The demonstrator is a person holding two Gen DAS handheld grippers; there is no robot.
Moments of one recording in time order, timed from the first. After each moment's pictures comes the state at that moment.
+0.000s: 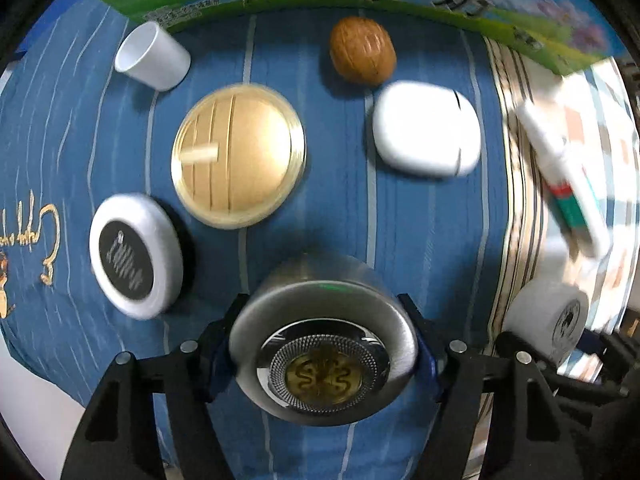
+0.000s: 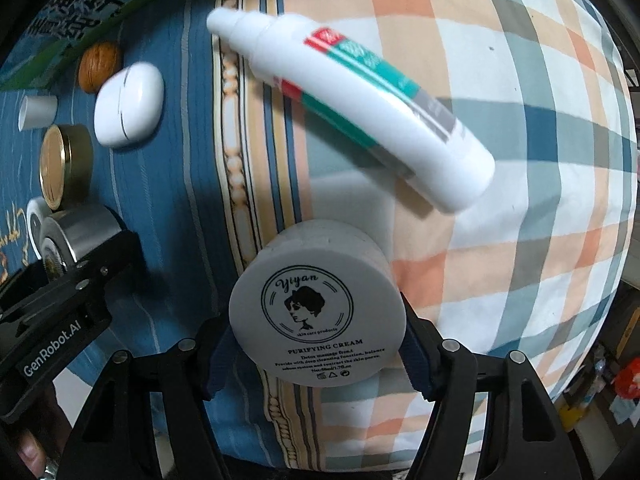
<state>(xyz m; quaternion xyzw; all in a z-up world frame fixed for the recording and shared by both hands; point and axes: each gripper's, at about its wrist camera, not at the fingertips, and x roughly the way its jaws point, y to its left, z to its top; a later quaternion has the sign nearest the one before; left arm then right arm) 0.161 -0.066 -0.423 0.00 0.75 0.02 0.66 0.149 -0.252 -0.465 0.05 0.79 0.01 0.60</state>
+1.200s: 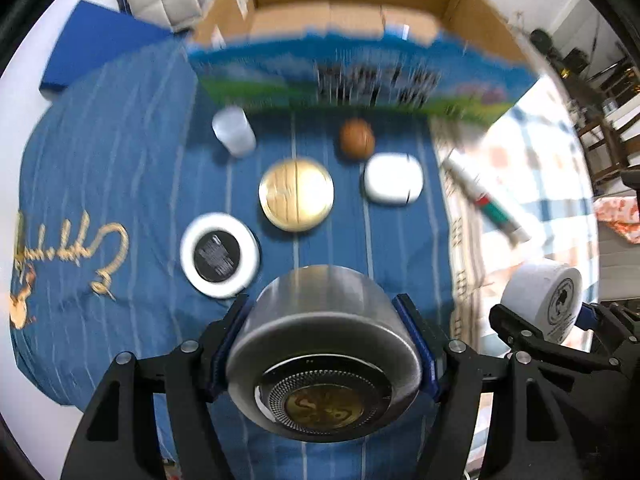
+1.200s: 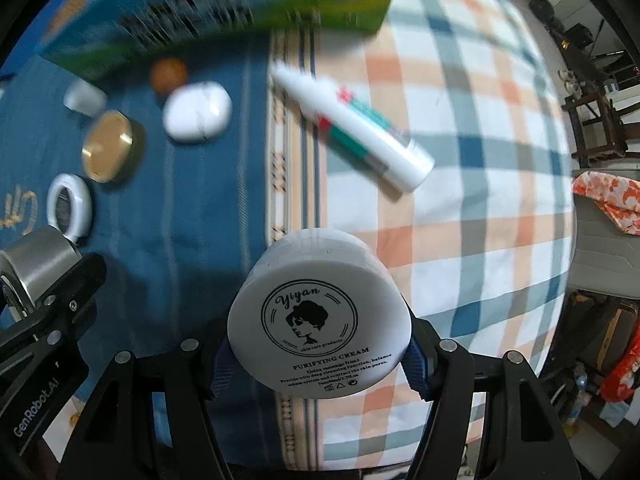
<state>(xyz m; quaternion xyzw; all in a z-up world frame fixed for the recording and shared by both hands) 0.091 -0.039 -0.315 0.01 0.66 -0.01 0.75 0.072 -0.181 -0.398 0.00 0.71 -0.03 0.70</state>
